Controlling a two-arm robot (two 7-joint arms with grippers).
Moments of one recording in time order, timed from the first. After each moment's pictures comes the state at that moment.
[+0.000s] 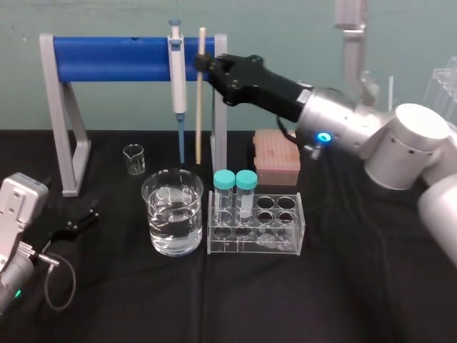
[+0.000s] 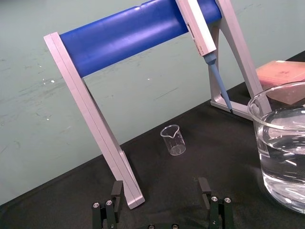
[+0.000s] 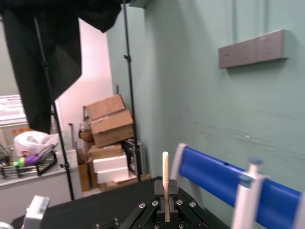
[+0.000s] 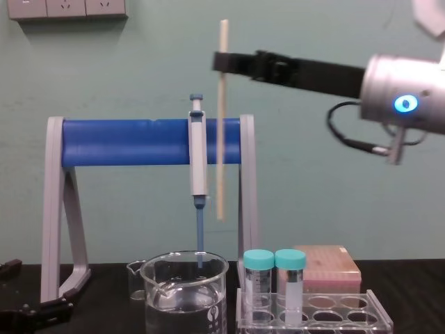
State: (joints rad) left arm -0.20 0.60 0.45 -1.41 -0.25 -0.12 0.03; right arm 0.71 0.32 -0.51 -1.28 0.70 0.07 0.69
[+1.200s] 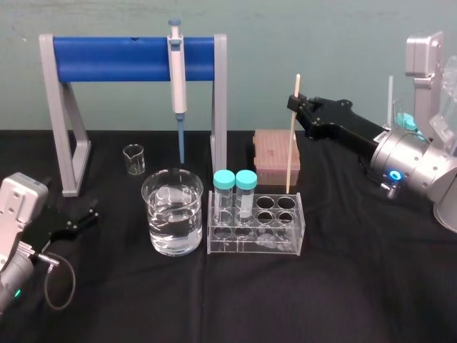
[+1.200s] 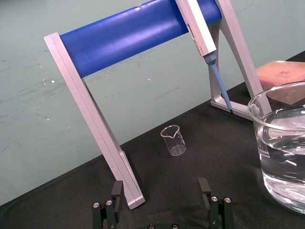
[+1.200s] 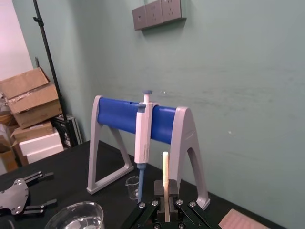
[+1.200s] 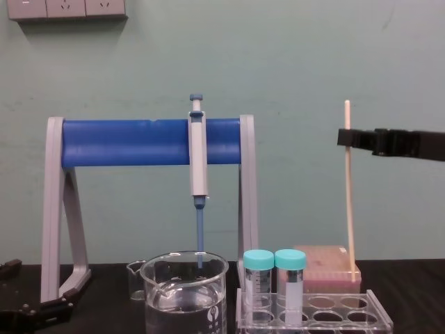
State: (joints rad) left arm -0.20 0.60 0.45 -1.41 -0.25 -0.12 0.03; right arm 0.52 0.50 -0.40 -1.37 0.67 0.11 0.49
